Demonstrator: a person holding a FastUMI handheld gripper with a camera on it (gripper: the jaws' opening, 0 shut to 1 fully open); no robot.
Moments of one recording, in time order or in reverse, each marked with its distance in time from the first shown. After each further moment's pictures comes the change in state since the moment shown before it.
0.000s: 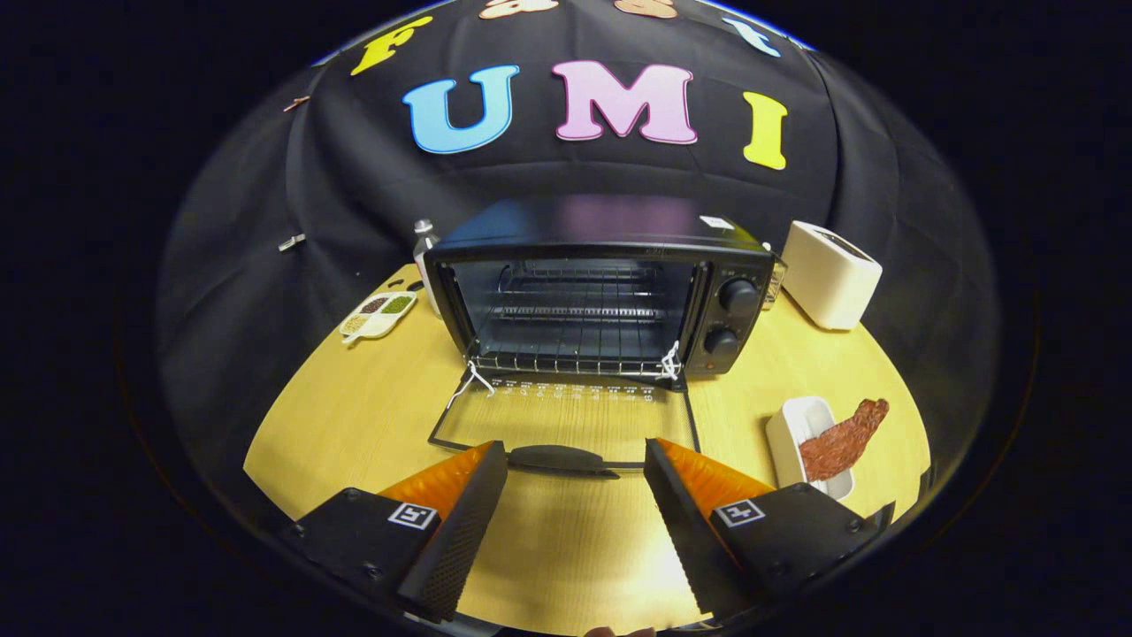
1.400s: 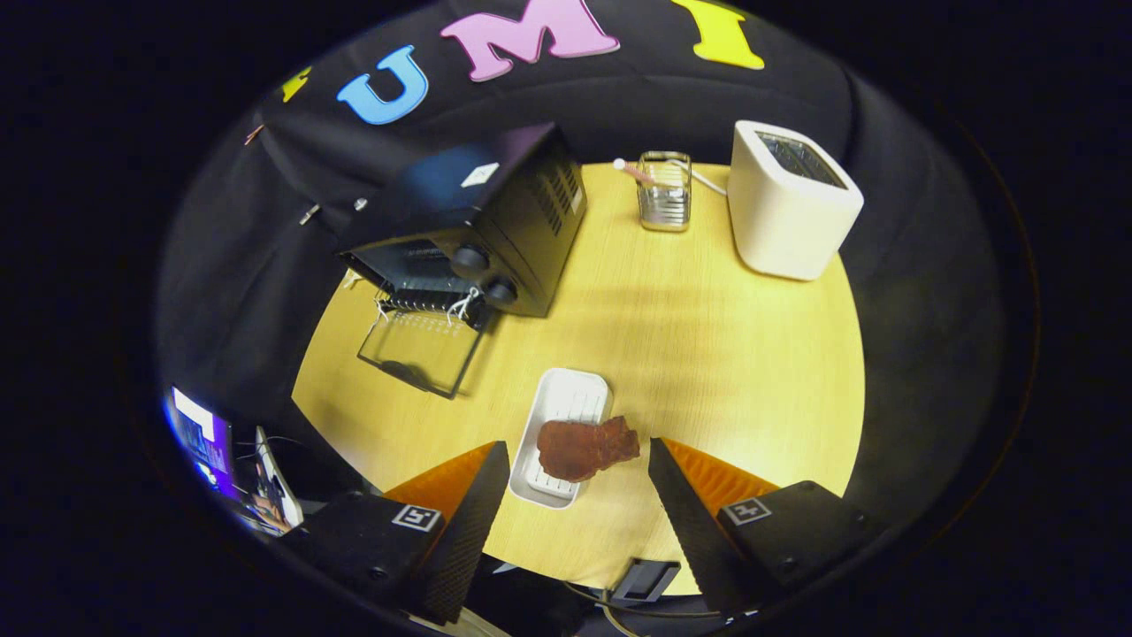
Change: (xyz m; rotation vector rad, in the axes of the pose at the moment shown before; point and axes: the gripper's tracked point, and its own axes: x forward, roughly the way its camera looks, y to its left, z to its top) arm 0.004 -0.287 -0.016 0.063 0.528 0.279
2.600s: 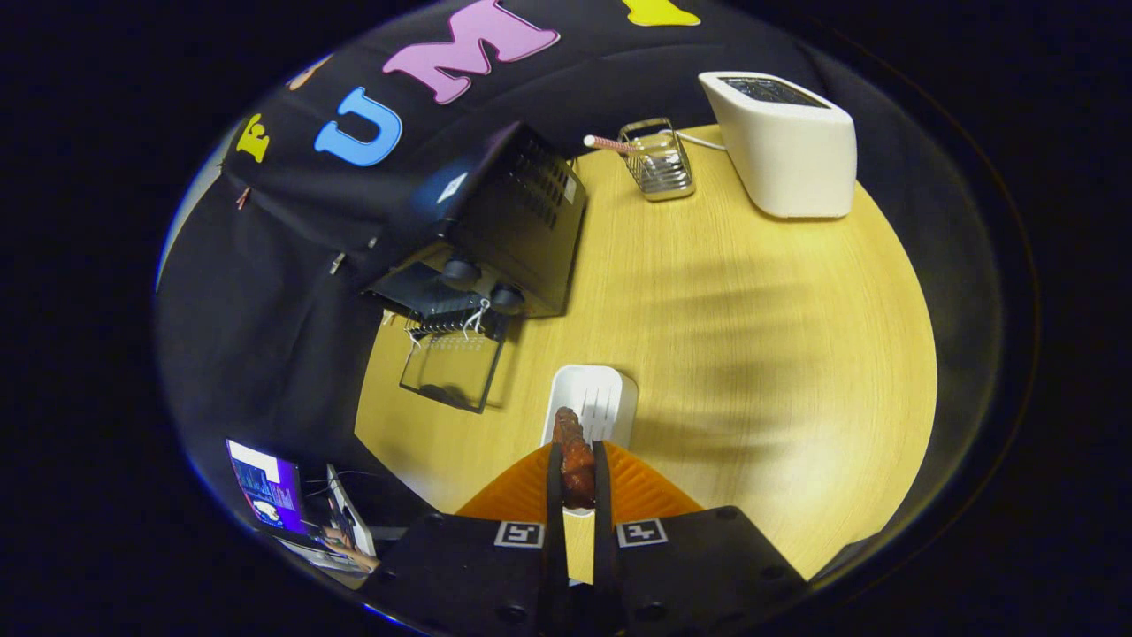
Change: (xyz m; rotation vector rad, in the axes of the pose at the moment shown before) arm -0.009 0.013 0.007 0.186 -0.121 0.173
